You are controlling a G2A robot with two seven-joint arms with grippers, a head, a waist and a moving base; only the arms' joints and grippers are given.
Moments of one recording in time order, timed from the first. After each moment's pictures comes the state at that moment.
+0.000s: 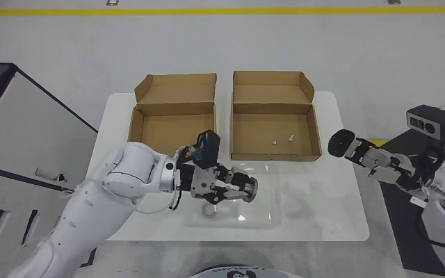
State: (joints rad) left arm 1.23 -0.94 -1.08 -2.02 0.22 -0.86 -0.77; right arm -1.74 -0.77 1.85 -2.00 0.78 -0.70 1.12
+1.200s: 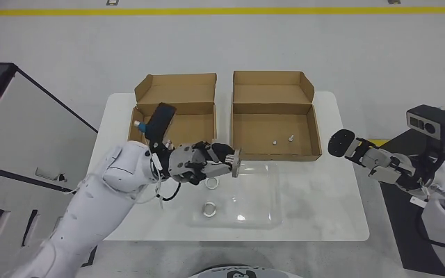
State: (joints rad) left arm 1.24 -0.96 -1.10 -1.91 0.10 -1.01 -0.39; right arm -1.74 -0.77 1.85 -2.00 0.78 -0.70 1.12
